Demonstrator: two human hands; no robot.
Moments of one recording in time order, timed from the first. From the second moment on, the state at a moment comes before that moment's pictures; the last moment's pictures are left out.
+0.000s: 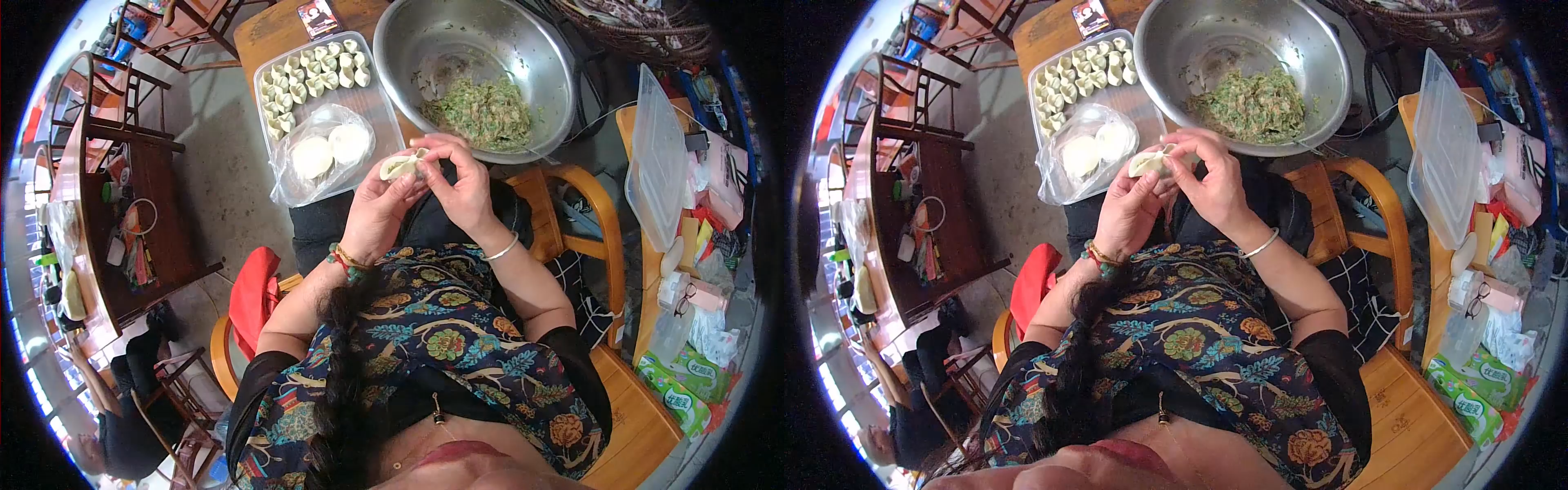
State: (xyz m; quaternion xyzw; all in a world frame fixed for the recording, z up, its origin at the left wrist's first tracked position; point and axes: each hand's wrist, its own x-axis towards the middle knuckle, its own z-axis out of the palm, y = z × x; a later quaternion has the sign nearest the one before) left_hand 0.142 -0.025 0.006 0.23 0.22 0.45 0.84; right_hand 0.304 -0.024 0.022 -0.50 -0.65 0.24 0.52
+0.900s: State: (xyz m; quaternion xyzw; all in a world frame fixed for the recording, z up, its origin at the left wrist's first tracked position) left_hand 0.074 -0.003 0.029 0.35 0.34 0.50 0.71; right_hand 0.256 0.021 0.075 -0.44 -0.73 0.32 0.41
